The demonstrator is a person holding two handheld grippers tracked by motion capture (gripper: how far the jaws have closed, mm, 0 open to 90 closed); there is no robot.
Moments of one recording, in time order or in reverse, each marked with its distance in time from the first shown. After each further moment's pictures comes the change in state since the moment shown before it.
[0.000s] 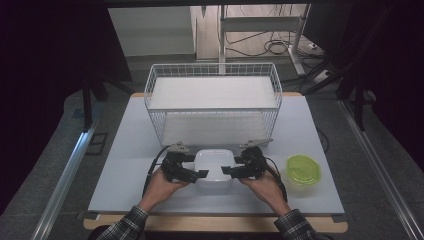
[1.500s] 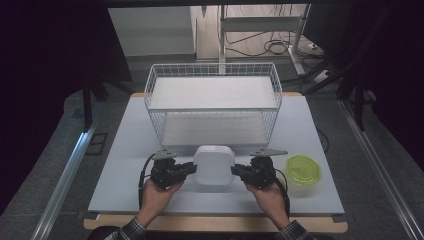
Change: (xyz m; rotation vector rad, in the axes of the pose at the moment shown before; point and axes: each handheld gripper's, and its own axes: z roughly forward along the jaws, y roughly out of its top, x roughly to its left) left arm -0.030 -0.011 -0.040 -0.131 0.132 -0.116; right arm 0.022 -0.021 -0.033 -0.137 -0.056 0.085
